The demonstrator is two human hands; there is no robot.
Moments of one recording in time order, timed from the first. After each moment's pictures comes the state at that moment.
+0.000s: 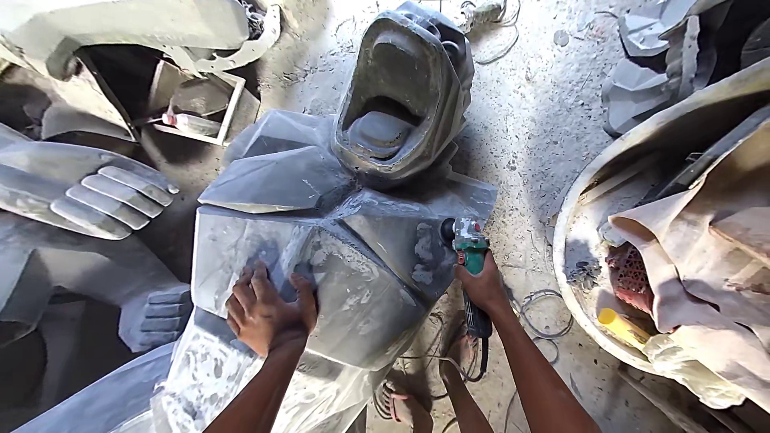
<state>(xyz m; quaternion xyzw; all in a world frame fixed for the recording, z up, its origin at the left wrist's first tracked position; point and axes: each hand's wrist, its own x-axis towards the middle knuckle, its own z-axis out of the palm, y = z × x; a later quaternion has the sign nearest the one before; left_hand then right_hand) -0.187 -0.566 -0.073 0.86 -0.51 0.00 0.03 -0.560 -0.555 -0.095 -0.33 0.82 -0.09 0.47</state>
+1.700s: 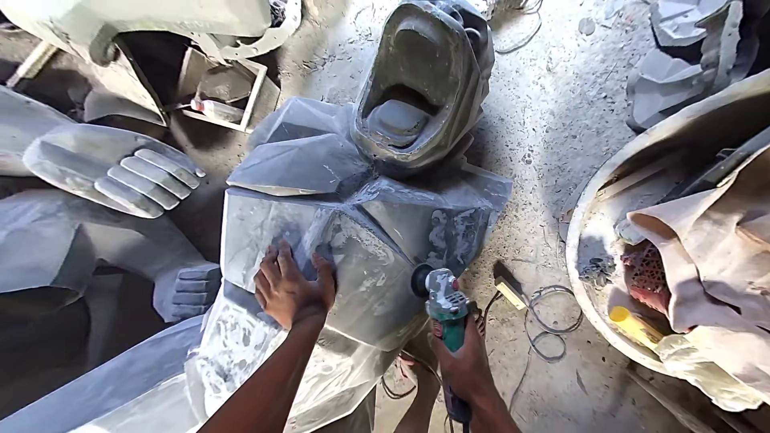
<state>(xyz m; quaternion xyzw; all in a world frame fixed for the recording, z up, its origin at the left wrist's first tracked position) -0.187 -0.567 -0.066 0.86 -0.51 -0.03 0.03 -0.471 -0.428 -0.038 -0.34 0.76 -0.17 0.53</state>
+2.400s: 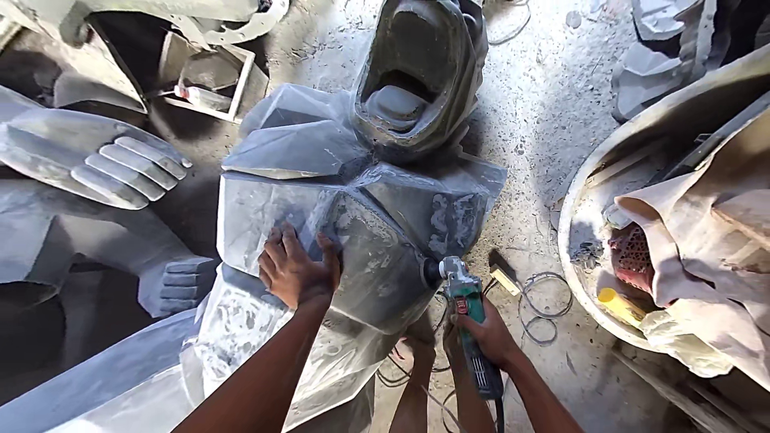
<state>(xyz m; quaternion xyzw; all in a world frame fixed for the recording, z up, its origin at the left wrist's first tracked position) -0.186 -0.566 -0.066 0.86 -0.50 -0.03 0.03 -0.517 -0.426 -0.045 -0.24 0.66 -0.21 0.68</state>
